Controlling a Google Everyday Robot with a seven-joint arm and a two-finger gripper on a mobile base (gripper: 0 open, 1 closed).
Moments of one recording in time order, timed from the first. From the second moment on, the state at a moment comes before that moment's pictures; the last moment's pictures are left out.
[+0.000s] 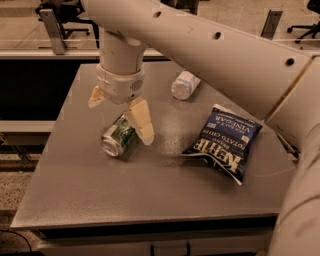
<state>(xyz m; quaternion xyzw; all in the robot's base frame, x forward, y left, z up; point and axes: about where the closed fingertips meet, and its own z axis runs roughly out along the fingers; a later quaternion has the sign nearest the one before) 0.519 0.087 0.873 -0.94 0.33 0.05 0.07</state>
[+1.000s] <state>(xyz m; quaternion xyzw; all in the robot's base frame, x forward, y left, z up) 0.510 0.092 0.849 -0.96 0.28 0.02 0.03</state>
